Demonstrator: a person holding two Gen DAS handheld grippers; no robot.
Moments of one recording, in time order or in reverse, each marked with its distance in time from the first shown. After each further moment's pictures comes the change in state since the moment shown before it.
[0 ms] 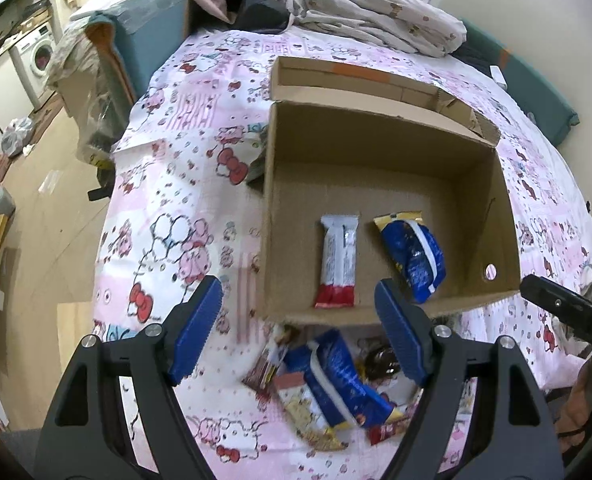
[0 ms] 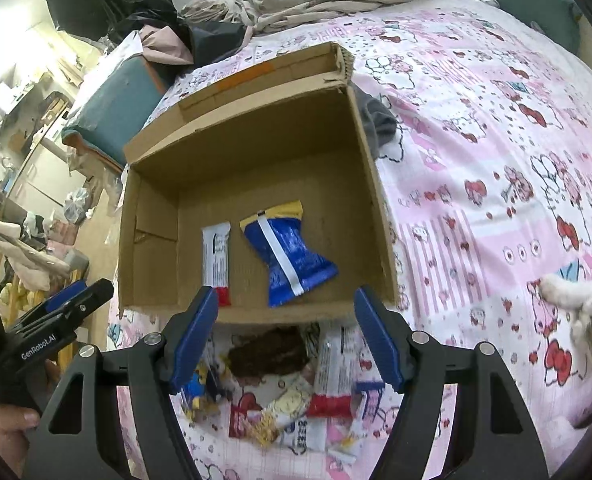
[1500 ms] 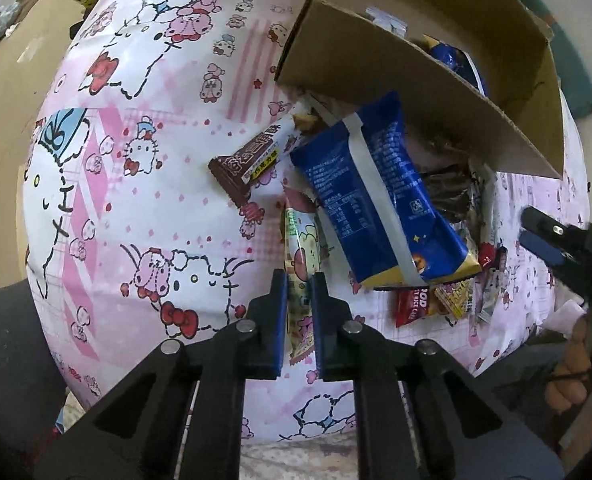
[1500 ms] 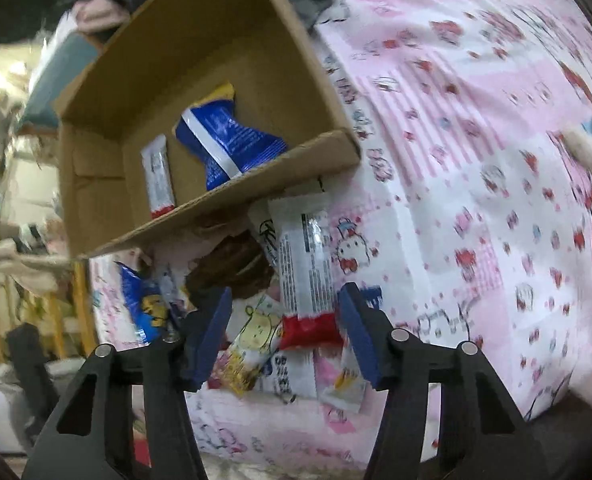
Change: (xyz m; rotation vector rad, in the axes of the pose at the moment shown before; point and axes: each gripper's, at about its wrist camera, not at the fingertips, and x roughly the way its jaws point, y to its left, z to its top) left arm 0.060 0.018 -0.117 -0.172 0.439 -0.102; right arm 0.065 -0.031 -0.047 0.150 0.282 -0.034
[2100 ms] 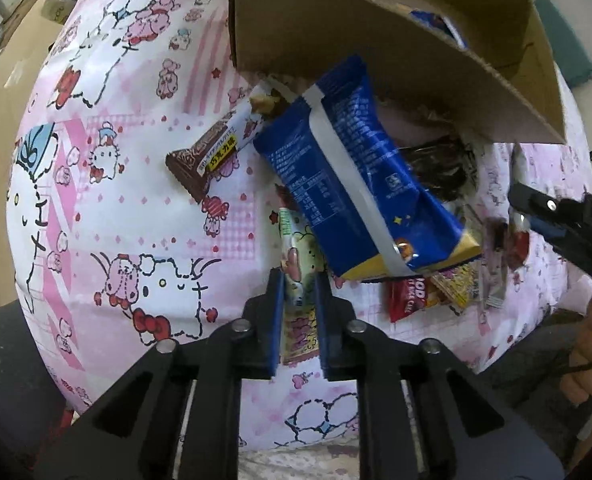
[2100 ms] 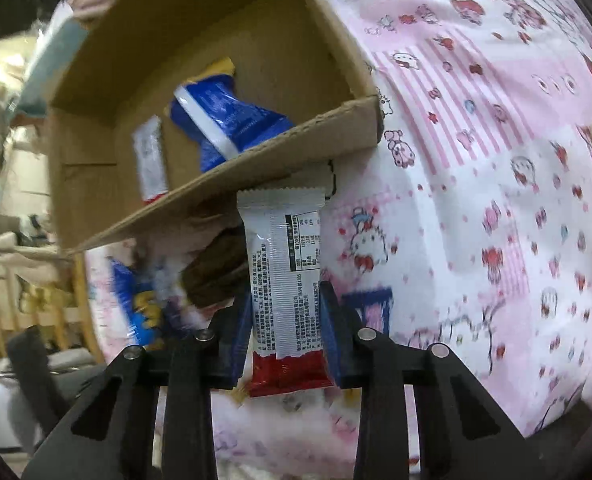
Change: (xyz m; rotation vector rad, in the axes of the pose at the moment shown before) left arm 0.014 -0.028 -0.003 0.085 0.017 0.016; right arm 0.001 -0.004 -0.012 0.055 0.035 0.110
